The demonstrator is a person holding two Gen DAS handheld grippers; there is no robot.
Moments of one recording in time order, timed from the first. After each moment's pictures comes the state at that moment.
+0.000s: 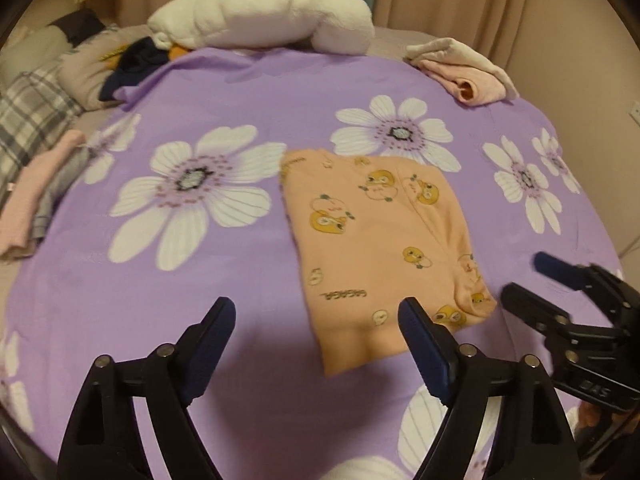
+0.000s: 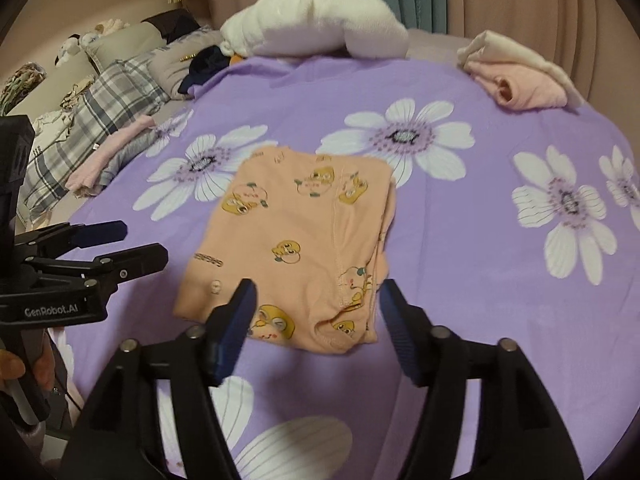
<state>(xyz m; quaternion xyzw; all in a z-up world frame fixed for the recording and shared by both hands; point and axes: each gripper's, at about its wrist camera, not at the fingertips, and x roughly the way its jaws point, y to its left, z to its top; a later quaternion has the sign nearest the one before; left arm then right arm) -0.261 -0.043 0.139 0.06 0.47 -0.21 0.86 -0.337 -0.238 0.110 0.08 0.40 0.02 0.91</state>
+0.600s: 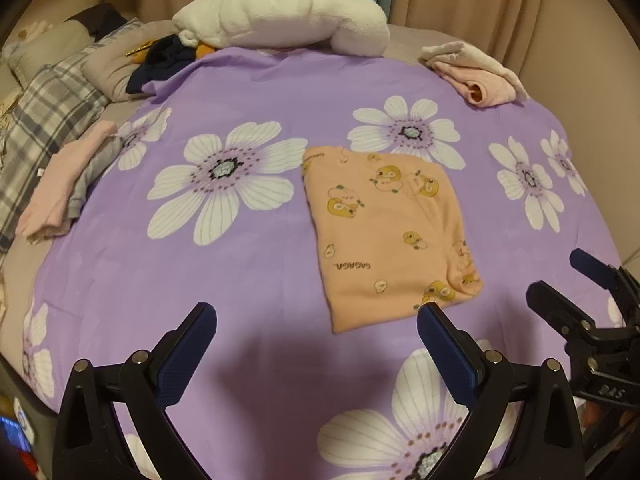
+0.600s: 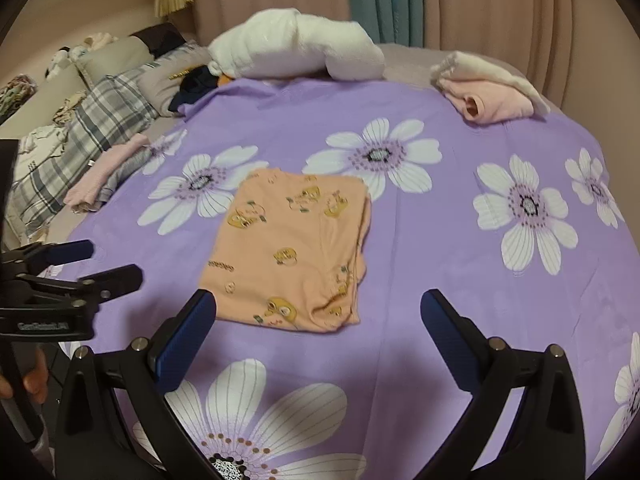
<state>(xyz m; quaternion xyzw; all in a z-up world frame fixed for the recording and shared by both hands) -0.287 -0.032 0.162 0.06 0.48 -0.18 0.86 -0.369 -0.234 0.144 0.08 0.40 -0.02 0.91</state>
